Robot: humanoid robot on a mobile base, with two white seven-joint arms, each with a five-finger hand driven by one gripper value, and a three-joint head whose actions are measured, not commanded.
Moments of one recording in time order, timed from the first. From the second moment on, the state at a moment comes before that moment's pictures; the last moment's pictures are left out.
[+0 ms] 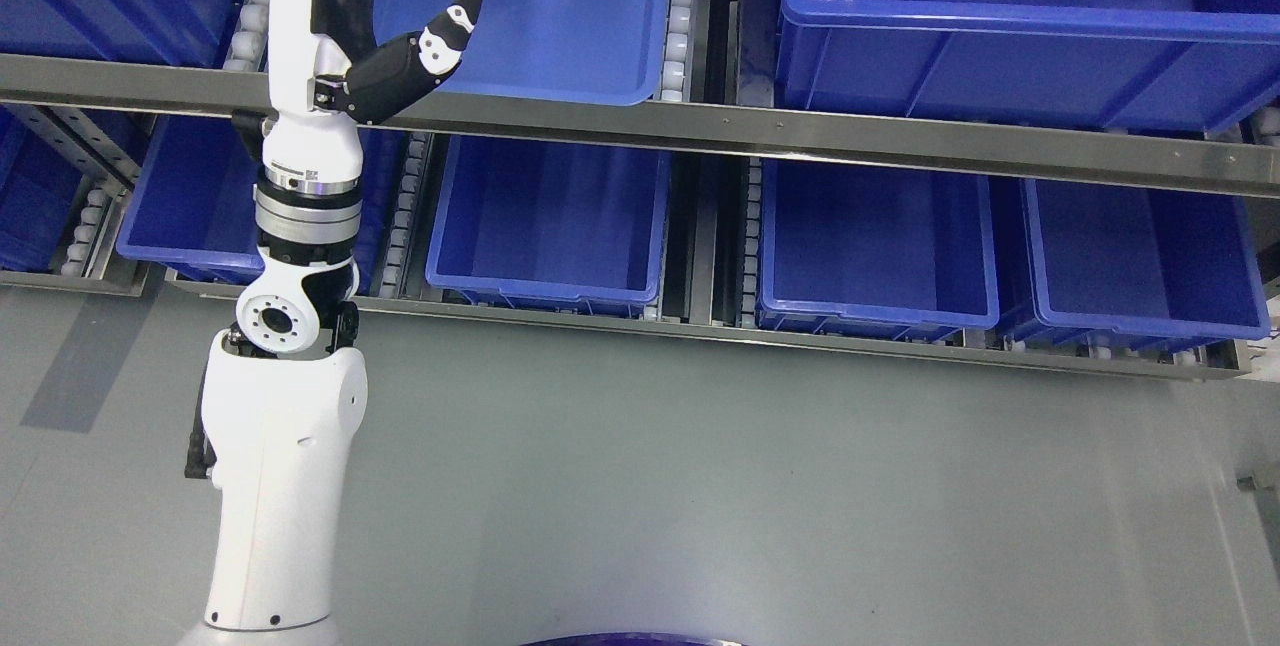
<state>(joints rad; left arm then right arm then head) -0.41 0.00 0.00 -1.60 0.08 -0.67 -0.25 0.00 0.00 0.00 0.00 0.00 0.04 0.03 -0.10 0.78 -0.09</state>
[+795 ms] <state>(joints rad) -0.41 0.00 0.00 -1.62 0.08 -0.67 -0.25 0.00 0.00 0.00 0.00 0.00 0.04 0.03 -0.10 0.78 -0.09</state>
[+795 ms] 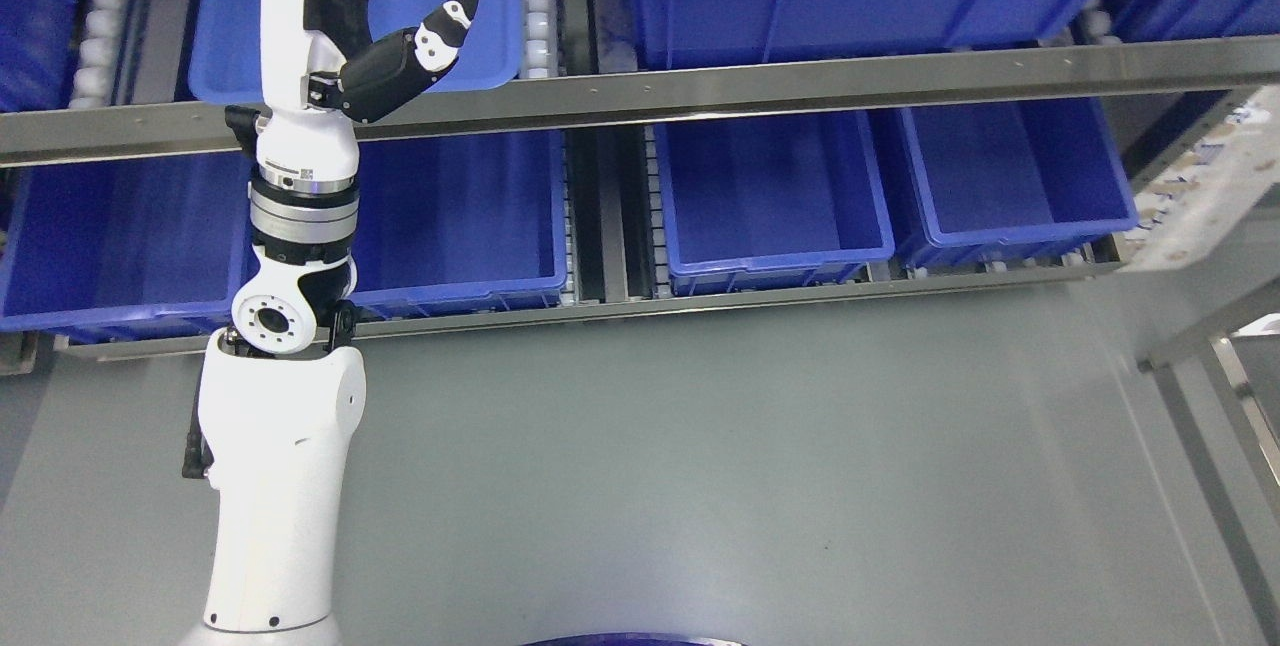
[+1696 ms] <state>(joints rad) -0.42 0.00 0.00 -1.62 0.08 -0.67 -0.25 0.00 0.00 0.00 0.00 0.00 0.04 0.03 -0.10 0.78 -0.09</state>
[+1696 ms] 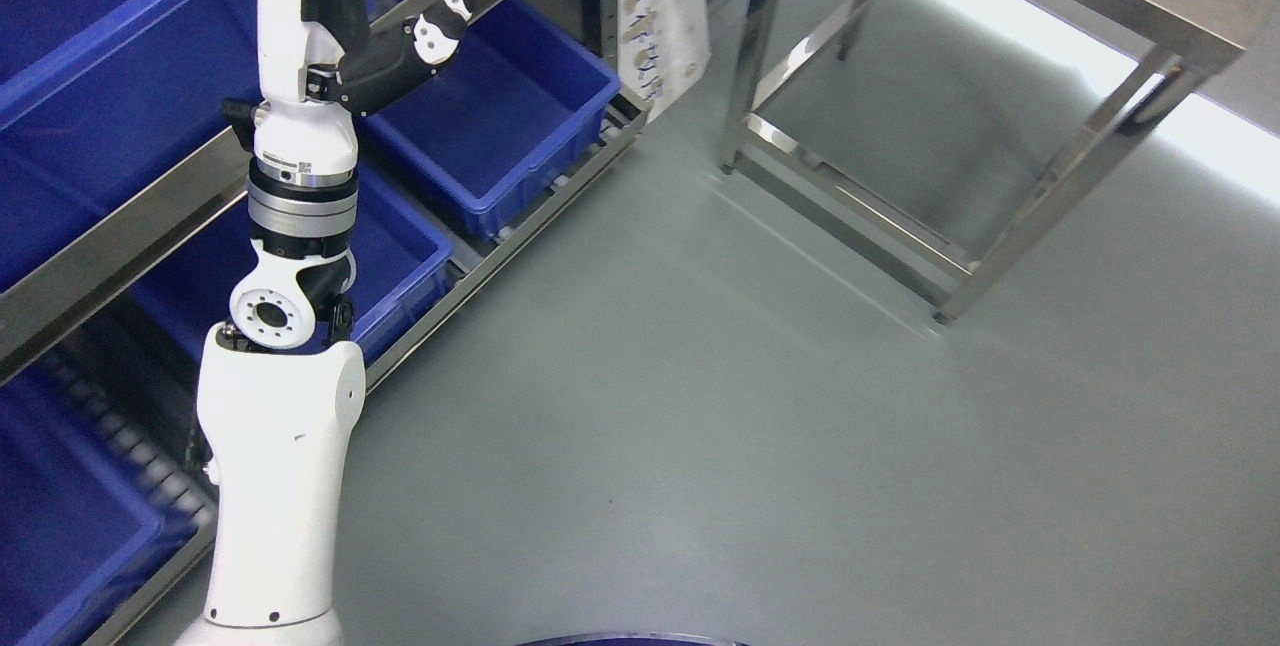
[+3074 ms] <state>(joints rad) -0.48 0.00 -0.10 -1.62 0.08 -0.61 -0.22 0.00 0.00 0.00 0.00 0.00 0.05 0.03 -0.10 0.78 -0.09</state>
